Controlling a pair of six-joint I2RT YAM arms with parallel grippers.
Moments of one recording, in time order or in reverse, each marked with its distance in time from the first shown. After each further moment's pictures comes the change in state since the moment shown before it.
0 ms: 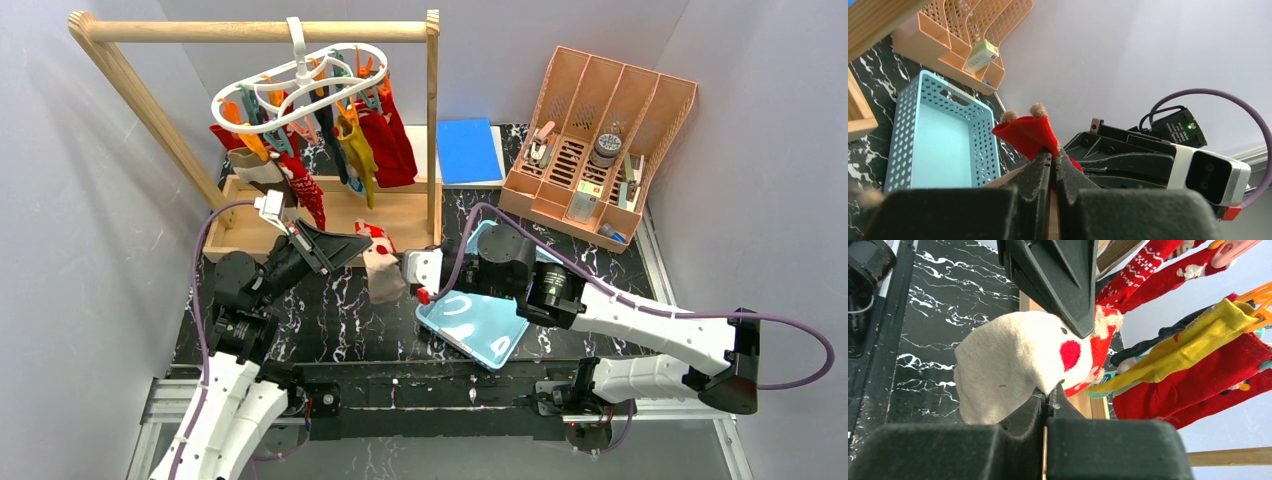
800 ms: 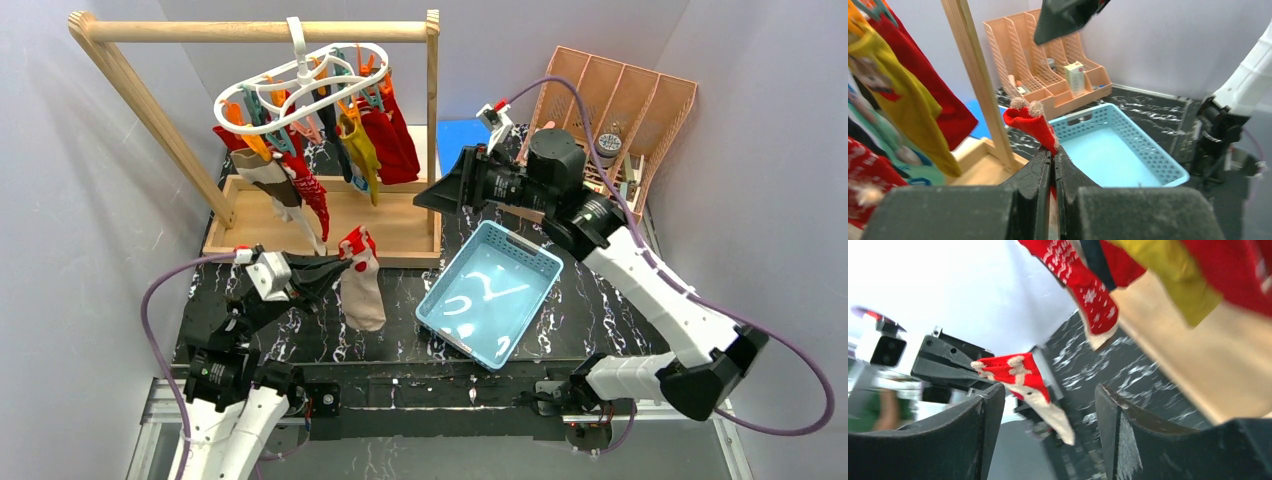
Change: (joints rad) left arm -0.005 -0.237 0.053 -0.187 0.081 1.050; right arm -0.460 0.090 0.336 -0.213 -0.359 1.239
